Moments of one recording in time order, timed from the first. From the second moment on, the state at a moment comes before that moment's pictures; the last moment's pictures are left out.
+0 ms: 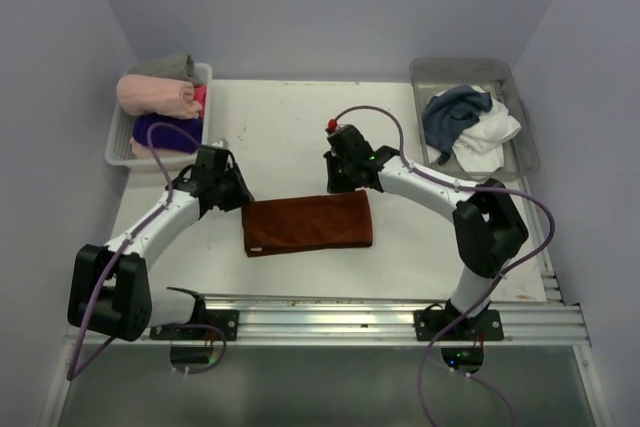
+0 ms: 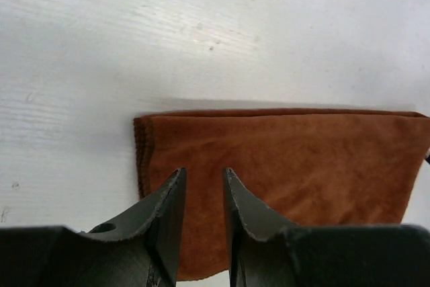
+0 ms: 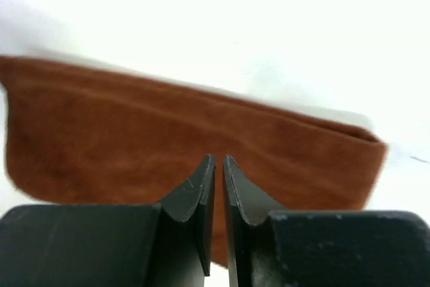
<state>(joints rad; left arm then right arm) -0.23 1.30 0.77 -0.42 0.06 -0.61 0.73 1.76 1.29 -0.45 0.03 0.50</state>
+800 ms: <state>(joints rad) -0.34 1.45 0.72 -0.45 0.11 -0.62 0.55 1.93 1.27 -0.43 0.05 0.45</state>
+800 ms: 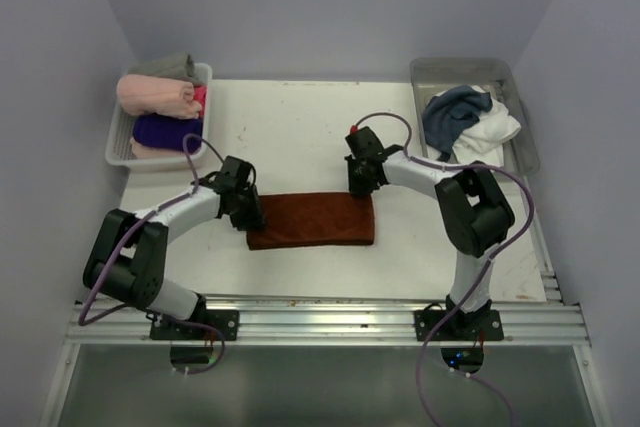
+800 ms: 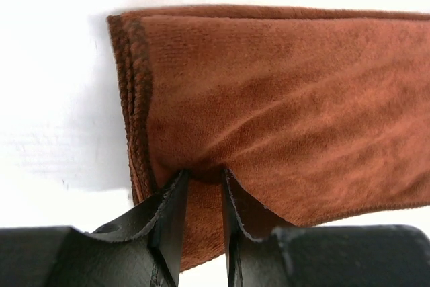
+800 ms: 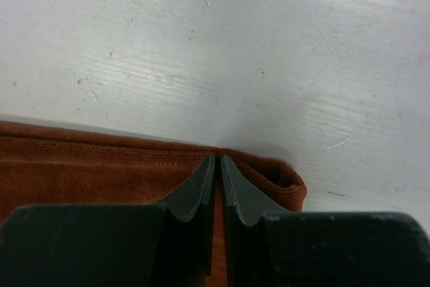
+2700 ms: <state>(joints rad) -0.44 2.10 1.50 -0.43 -0.04 -0.49 0.79 1.47 0.74 -0.40 0.03 0.68</state>
